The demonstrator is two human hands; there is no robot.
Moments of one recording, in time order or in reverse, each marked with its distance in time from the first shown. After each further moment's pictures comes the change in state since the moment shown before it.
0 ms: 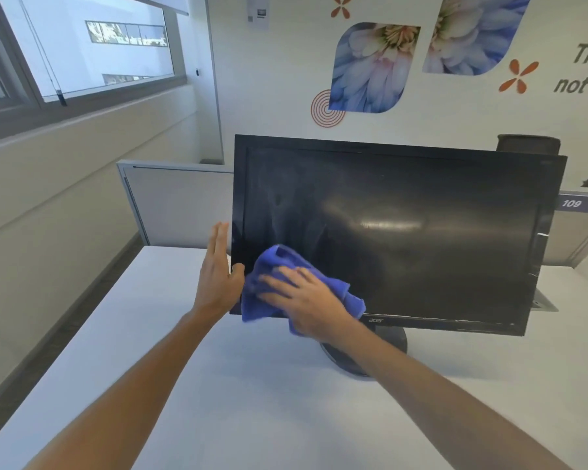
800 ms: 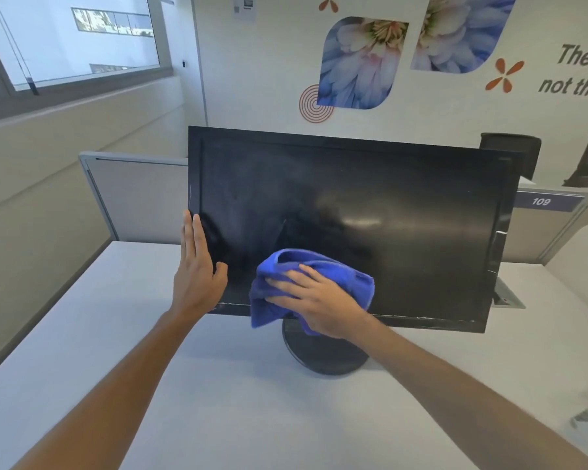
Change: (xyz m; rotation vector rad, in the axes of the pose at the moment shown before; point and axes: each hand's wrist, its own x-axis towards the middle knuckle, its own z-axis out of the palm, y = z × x) left_hand -0.003 0.021 0.041 0.206 0.061 0.043; right_hand -0.070 0.067 -0.006 -0.070 -0.036 -0.118
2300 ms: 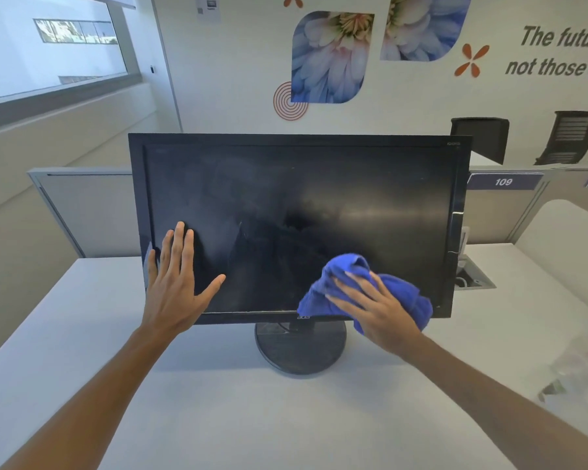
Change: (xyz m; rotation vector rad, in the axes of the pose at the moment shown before) left_hand -0.010 0.025 0.014 0.369 -0.134 0.190; right_hand -0.154 0.051 0.043 -0.179 0.144 0.303
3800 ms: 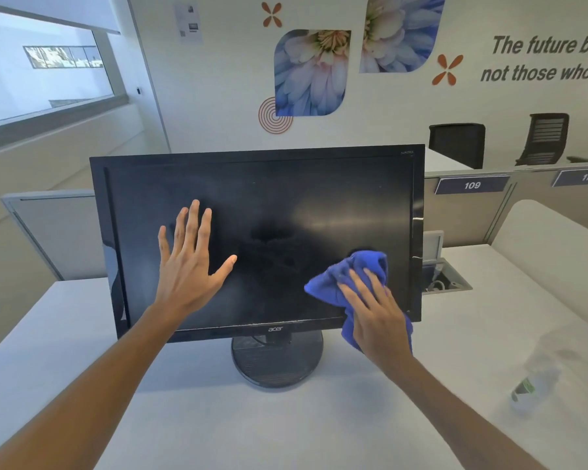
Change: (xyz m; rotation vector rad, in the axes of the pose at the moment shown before) left_hand 0.055 0.073 -0.002 0.071 0.094 0.135; right_hand -0.022 0.006 -0.029 0.141 0.126 0.558
